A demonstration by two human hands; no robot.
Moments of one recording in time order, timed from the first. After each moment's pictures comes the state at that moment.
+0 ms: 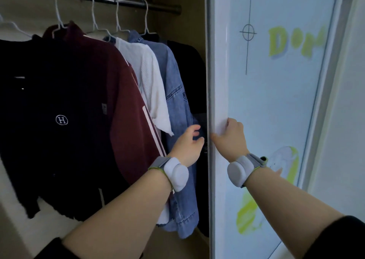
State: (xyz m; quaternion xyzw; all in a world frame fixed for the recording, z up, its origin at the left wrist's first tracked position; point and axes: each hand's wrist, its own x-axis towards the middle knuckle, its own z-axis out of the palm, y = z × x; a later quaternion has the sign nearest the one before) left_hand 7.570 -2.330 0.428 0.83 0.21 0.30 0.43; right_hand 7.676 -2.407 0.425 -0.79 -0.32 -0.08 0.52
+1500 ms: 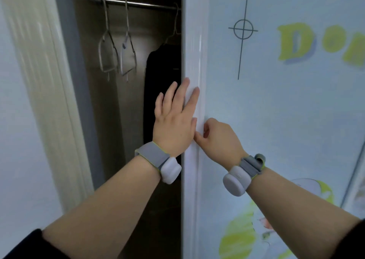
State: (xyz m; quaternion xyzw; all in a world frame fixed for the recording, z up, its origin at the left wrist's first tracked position) left_hand 7.199 -2.300 0.462 0.77 0.30 0.48 -0.28; right_hand 7.314 -2.368 0.451 -0.68 -0.60 -0.12 0.40
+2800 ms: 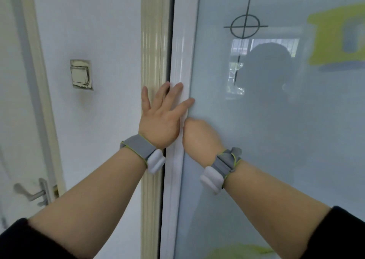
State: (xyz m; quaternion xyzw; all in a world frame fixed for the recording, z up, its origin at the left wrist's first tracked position) left_hand 7.052 -2.303 0.465 0.61 0.49 0.37 -0.49; right_hand 7.185 -2.326 0.475 -0.43 -0.85 -0.17 0.26
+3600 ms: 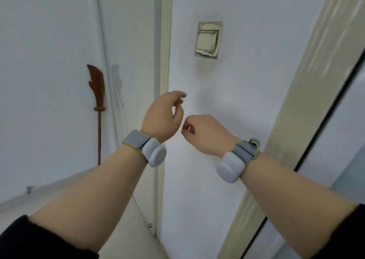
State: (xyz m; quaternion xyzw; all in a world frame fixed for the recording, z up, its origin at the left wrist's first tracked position) left_hand 6.830 -2.417 0.398 0.51 0.69 0.48 -0.20; right_hand 6.950 -2.338 0.412 -0.16 -0.97 0.08 0.18
